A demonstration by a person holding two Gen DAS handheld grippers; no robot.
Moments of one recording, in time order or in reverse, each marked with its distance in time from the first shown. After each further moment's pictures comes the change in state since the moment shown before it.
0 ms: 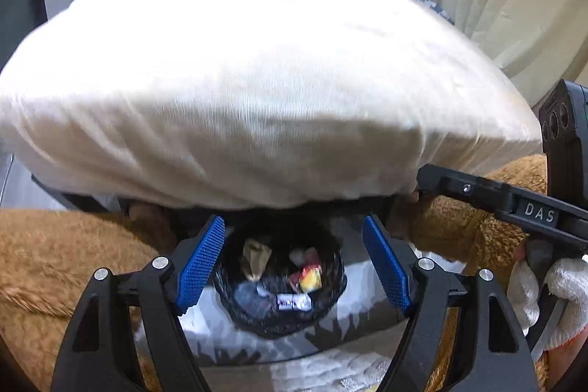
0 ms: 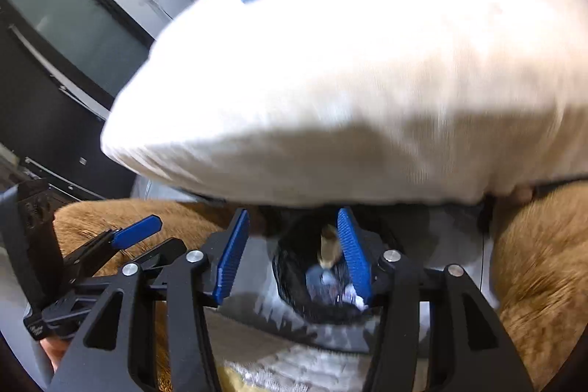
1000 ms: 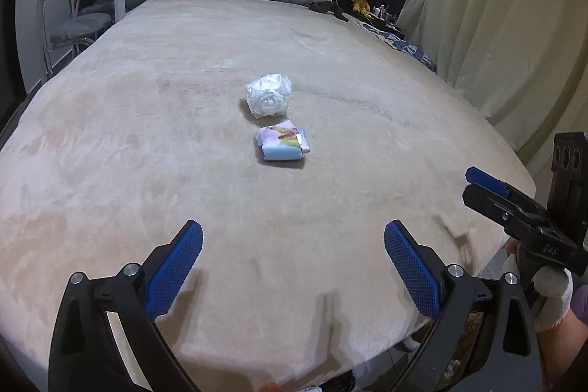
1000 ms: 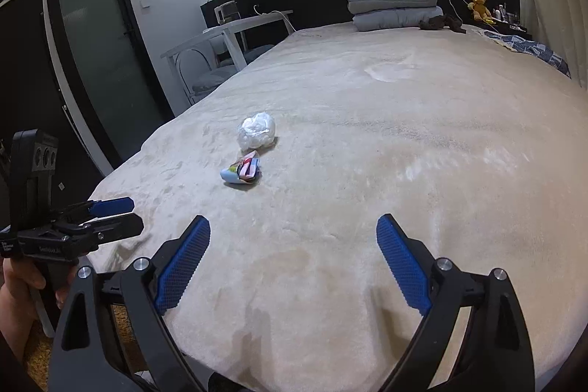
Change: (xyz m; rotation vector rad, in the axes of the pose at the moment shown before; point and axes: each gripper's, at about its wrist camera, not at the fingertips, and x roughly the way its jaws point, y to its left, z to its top) left arm 0.035 0.036 0.200 0.040 -0.136 -0.098; right arm -0.014 -0.014 0.167 -0.238 -0.333 -0.067
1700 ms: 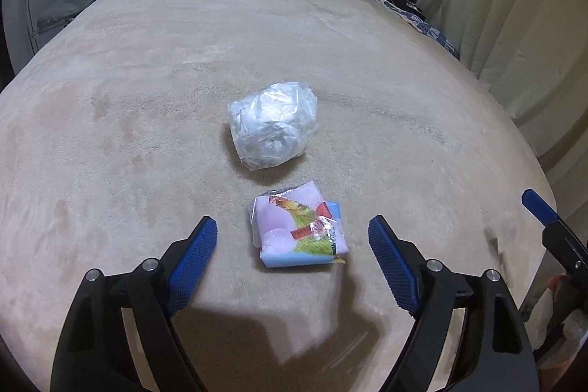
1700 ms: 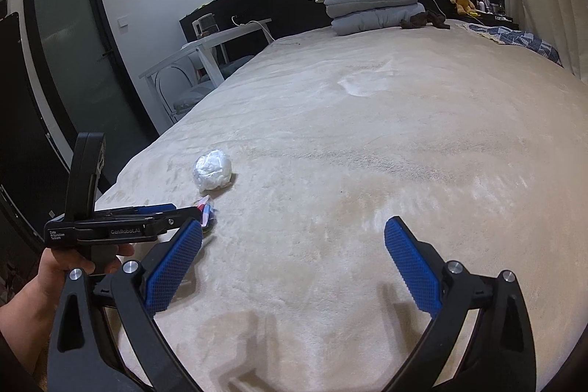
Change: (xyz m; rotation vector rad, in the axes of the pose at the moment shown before) left arm 0.116 0.014 0.065 -0.049 0.131 0.038; right arm 0.030 -0.048 0.039 0.067 -0.025 -0.033
